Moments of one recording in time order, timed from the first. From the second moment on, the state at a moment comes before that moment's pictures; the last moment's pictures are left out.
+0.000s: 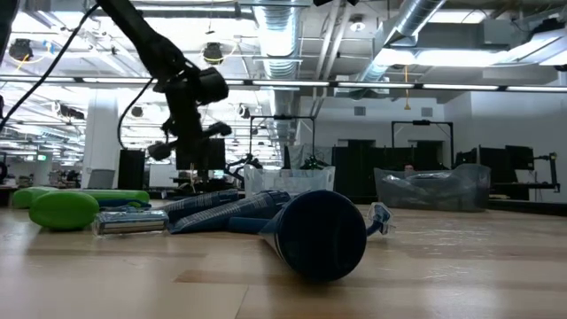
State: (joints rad) left arm 0.76 1.67 0.99 -0.34 -0.38 -1.41; right arm -0.15 1.66 1.99 -1.11 0.05 -0.11
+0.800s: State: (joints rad) left arm 0.84 1.67 0.82 -0.27 -0.40 -1.41; right arm -0.15 1.66 1.99 -1.12 0.05 -0.12
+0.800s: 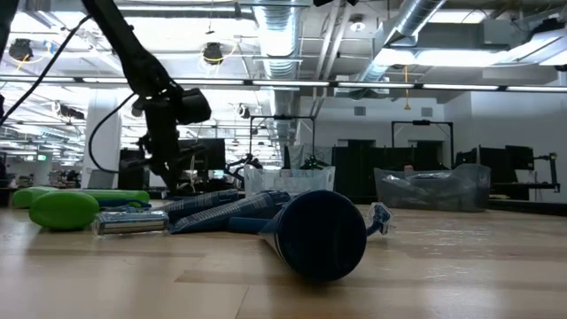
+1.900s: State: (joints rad) left arm 0.80 1.54 0.75 -0.25 -0.42 -1.40; right arm -0.14 1.66 1.99 -1.11 0.05 -0.12
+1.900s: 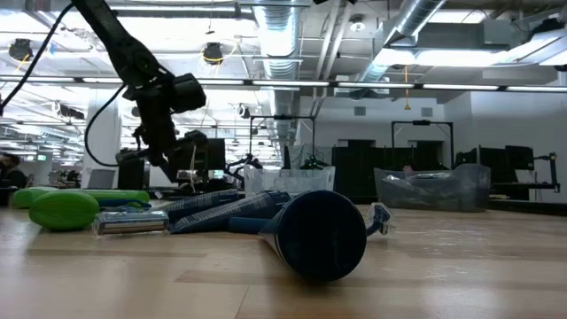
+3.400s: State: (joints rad) left arm 0.72 1.51 0.67 -0.06 -0.25 -1.27; right arm -0.15 1.66 1.99 -1.08 0.05 -0.13
